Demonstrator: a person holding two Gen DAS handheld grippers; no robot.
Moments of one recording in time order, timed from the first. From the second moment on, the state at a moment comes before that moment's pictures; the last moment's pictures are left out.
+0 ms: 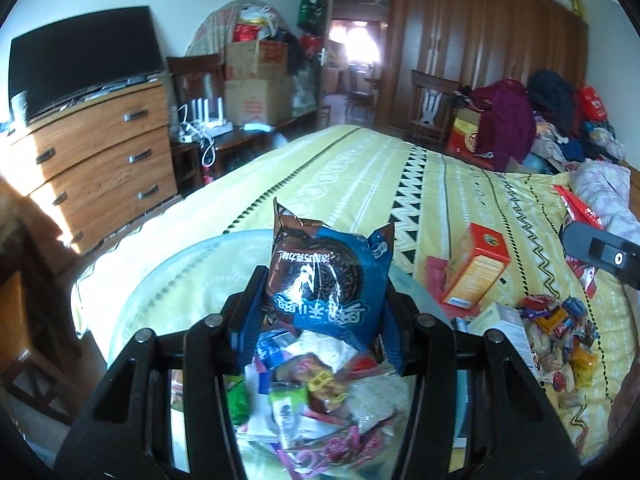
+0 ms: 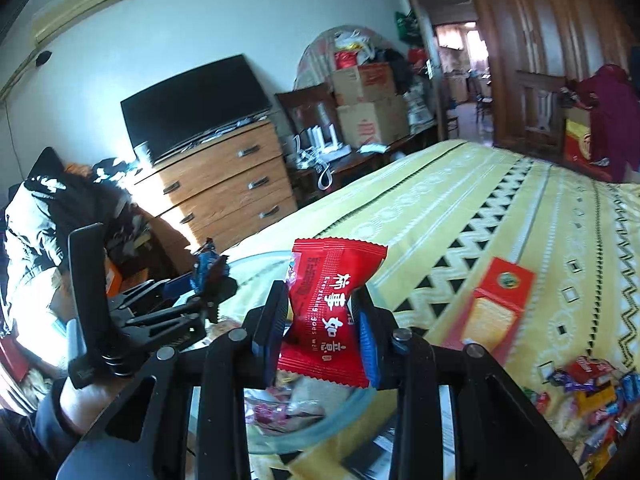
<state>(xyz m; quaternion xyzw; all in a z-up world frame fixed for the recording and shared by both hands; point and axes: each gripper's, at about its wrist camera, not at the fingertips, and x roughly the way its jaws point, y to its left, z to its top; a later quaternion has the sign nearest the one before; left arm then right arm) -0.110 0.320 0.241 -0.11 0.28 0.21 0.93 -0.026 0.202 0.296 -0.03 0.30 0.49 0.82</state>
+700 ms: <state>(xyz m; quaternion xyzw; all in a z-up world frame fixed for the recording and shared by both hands) -0.118 0.351 0.223 -0.14 0.30 0.21 0.92 -0.016 0.260 0.259 -0.04 0.36 0.50 0.78</state>
